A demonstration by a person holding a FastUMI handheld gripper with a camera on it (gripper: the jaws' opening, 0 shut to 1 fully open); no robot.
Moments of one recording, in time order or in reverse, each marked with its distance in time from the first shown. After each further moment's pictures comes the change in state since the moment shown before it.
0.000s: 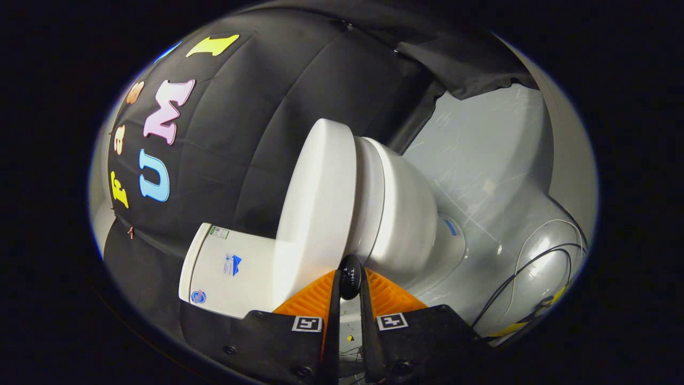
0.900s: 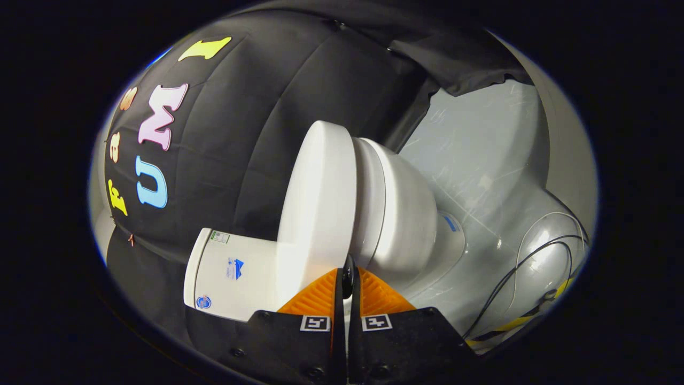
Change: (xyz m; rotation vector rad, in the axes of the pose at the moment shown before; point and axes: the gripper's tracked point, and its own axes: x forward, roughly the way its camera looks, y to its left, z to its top) arm 0.008 0.000 0.009 0.025 0.001 -0.032
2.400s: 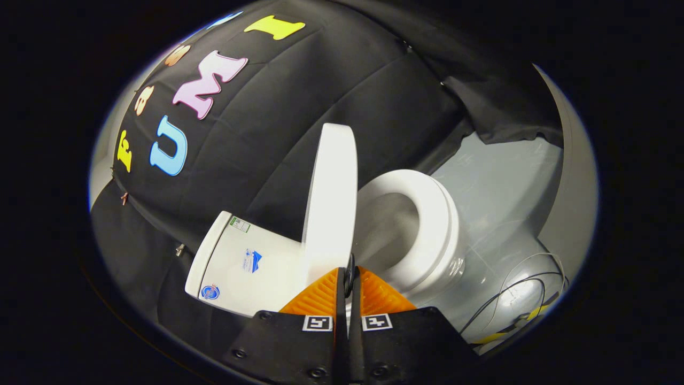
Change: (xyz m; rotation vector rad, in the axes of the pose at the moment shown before) arm -0.037 0.110 0.007 -0.269 -0.082 -0.010
